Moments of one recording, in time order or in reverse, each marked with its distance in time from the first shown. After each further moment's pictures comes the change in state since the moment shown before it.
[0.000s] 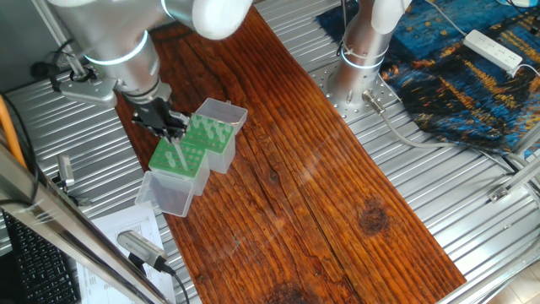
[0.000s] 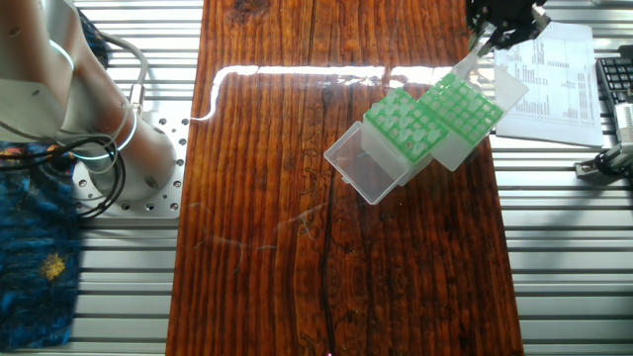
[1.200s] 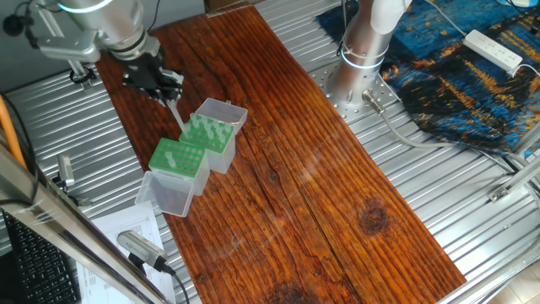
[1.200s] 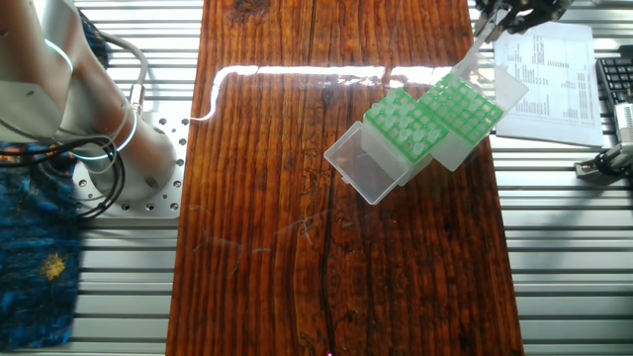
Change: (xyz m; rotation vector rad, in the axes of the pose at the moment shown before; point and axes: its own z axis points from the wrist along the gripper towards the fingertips) arm 0.050 -0.004 -0.057 0.003 0.082 -0.034
